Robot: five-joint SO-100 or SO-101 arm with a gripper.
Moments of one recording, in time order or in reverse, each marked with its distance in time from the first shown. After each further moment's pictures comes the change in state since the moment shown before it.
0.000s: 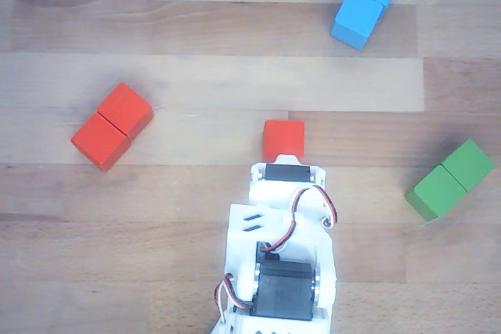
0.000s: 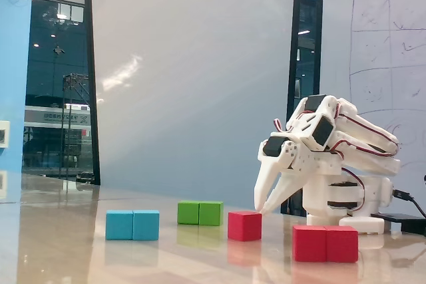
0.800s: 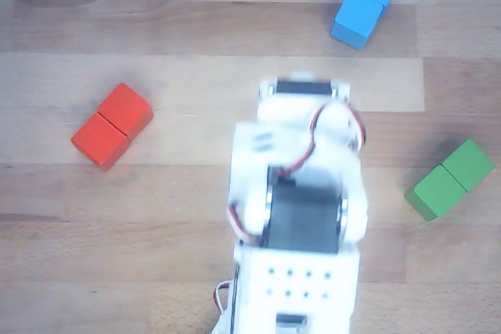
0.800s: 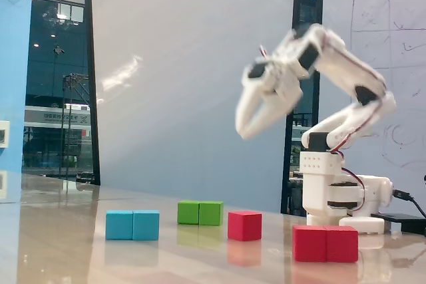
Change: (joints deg) arm 0.0 -50.0 -54.8 1.8 -0.1
